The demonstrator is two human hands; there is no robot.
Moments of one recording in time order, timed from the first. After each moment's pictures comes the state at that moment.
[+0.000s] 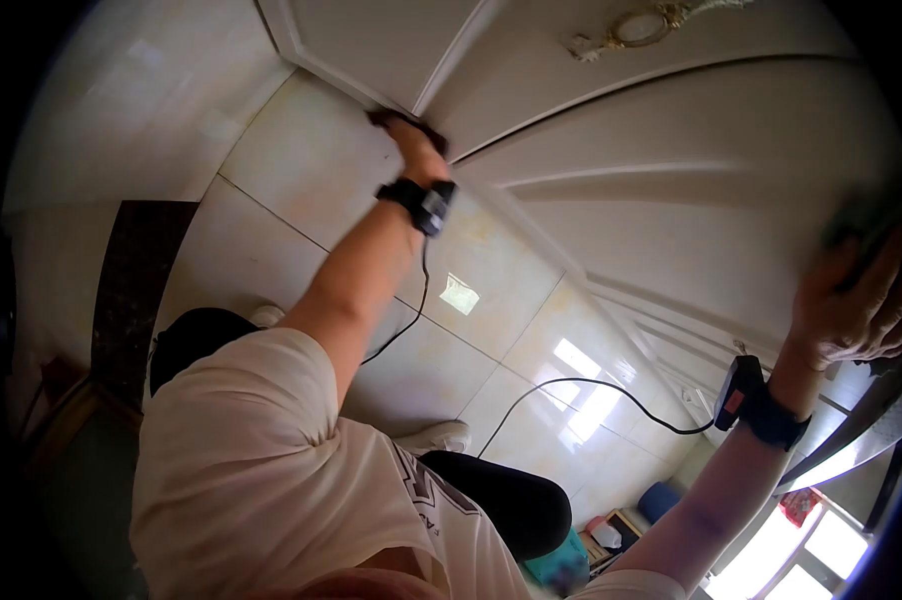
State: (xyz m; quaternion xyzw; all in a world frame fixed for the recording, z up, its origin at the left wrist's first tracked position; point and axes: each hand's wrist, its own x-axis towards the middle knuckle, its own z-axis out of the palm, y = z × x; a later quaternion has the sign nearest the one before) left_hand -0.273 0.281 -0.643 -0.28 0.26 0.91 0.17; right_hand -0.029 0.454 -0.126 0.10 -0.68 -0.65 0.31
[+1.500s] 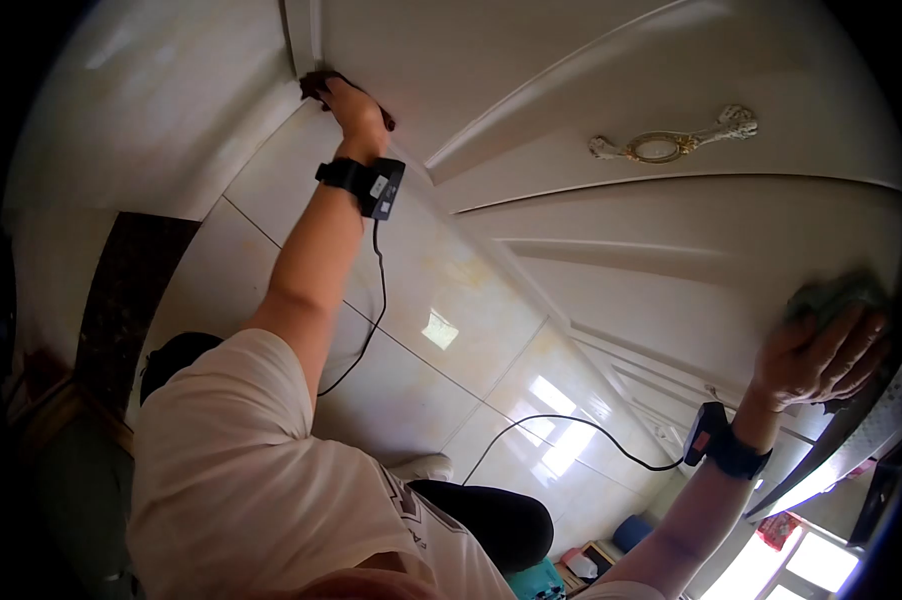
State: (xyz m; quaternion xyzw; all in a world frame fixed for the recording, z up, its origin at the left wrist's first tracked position) left_hand -0.401 0.209 -0.533 -0.24 0.41 0.88 0.03; right_hand -0.066 0.398 -0.162 0.09 -0.73 -0.53 0.42
